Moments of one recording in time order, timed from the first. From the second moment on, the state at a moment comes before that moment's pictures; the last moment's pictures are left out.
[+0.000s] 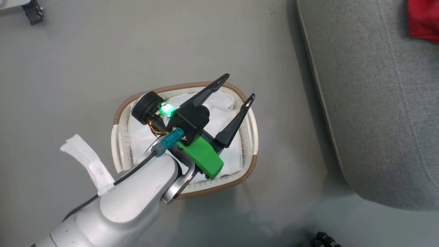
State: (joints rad) left arm -0.77 0.30 -0.99 0.20 -0.57 0.02 -0.19; right arm -1.03 -0.53 -0.14 0.96 0.03 0.13 -0.15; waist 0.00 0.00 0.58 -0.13
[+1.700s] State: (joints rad) left arm -0.24 0.17 -0.41 0.30 -0.50 0.05 -0.26; right arm -0.49 -0.13 0.00 0.55 0.07 0.13 -0.26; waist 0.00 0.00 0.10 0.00
